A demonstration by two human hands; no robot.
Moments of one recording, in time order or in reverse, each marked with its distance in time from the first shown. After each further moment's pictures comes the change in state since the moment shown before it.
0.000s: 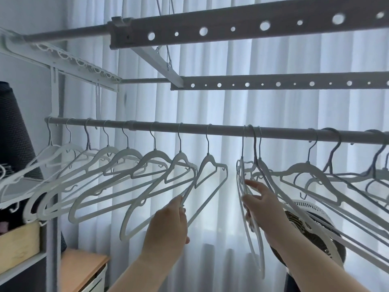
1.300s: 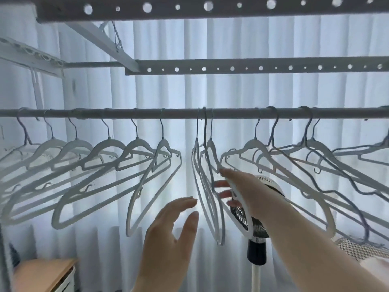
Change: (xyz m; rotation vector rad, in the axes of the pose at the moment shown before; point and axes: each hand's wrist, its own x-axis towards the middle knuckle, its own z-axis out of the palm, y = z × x) left_hand -0.062 0.027 0.033 -0.459 -0.036 0.307; right_hand -0.024 -0.011 -0.049 0.095 -0.163 0.283
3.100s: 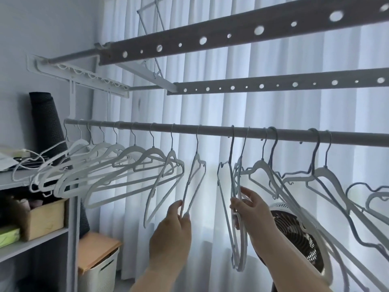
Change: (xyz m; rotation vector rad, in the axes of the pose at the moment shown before) left_hand 0.004 0.025 0.097 0.520 0.284 -0.434; right_hand 0.015 0.038 -0.080 0.186 -0.056 -0.263
